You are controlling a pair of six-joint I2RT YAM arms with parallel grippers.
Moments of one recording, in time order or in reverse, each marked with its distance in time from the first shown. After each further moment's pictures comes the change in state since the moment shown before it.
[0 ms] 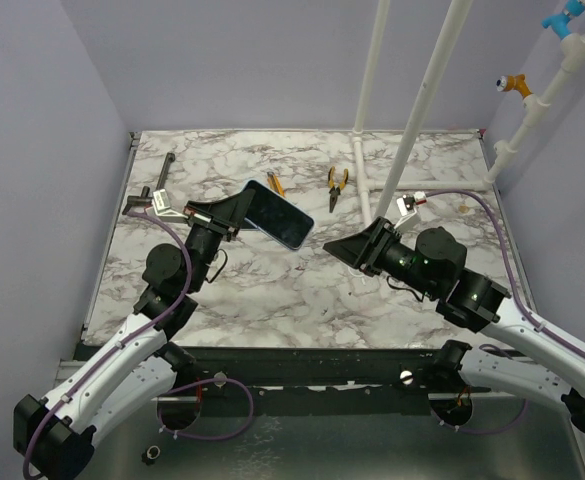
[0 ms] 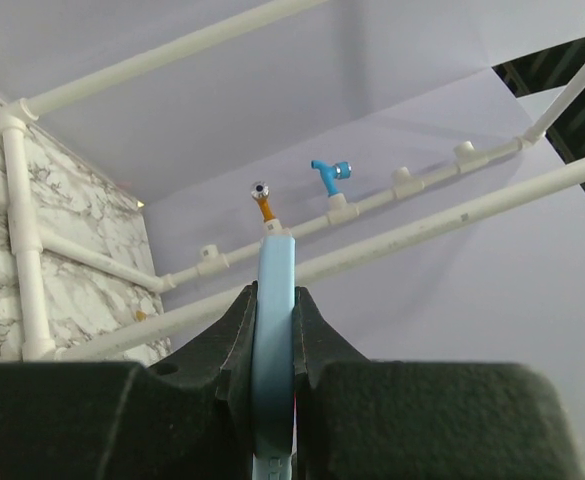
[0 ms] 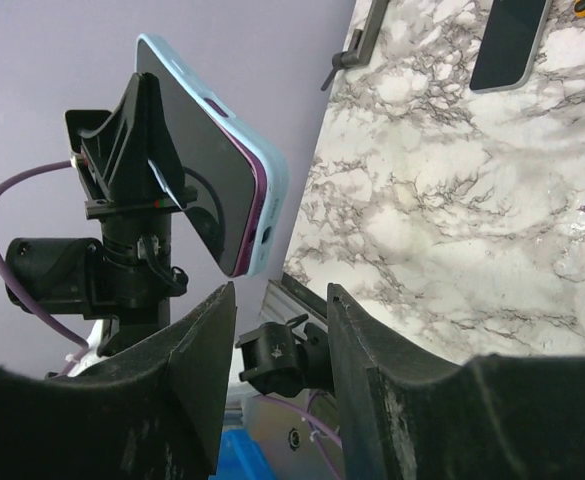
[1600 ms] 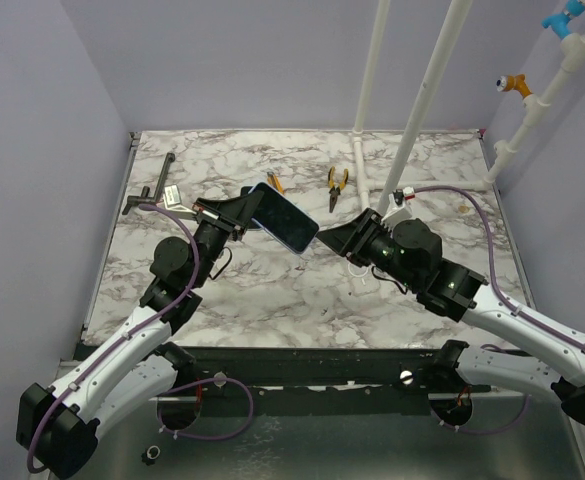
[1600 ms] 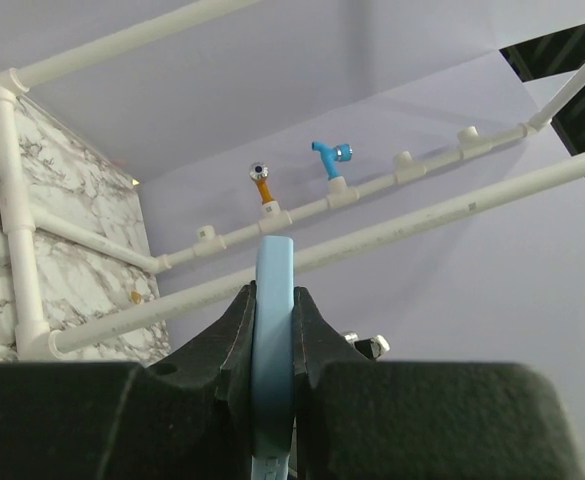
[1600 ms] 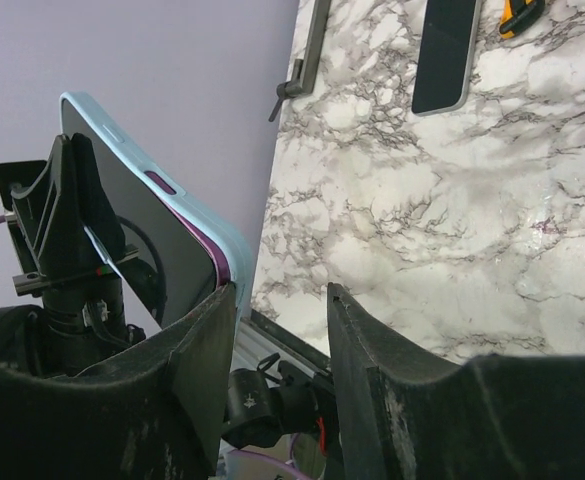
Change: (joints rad) left arm 0.011 0.055 0.000 0.024 0.077 -0.050; right arm -0.003 0.138 0.018 0.042 0.094 0.025
